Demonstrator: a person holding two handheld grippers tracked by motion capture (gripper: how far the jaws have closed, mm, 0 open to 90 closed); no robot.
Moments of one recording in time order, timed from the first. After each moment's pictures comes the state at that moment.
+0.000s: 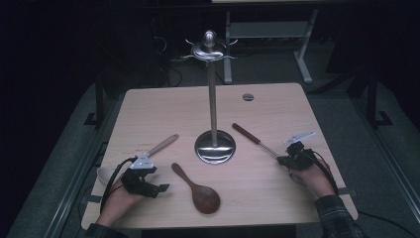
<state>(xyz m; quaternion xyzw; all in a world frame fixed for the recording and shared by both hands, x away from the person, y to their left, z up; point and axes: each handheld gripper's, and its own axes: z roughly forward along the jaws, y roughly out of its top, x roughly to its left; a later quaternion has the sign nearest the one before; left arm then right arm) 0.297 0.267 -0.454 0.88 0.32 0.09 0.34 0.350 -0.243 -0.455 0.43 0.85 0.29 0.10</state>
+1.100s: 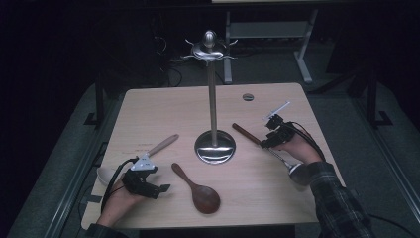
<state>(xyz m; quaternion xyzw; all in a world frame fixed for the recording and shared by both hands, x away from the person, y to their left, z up) 0.295 0.264 -0.453 0.88 0.31 0.10 0.34 0.422 -0.191 -0.411 0.39 0.89 0.23 0.07</state>
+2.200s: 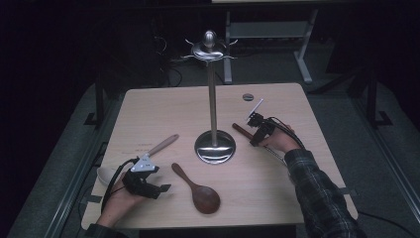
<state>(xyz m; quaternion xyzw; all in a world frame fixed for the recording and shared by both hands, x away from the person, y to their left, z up) 0.293 0.262 -0.451 0.88 0.30 0.11 0.35 0.467 -0.147 -0.442 0.38 0.92 0.13 0.04</state>
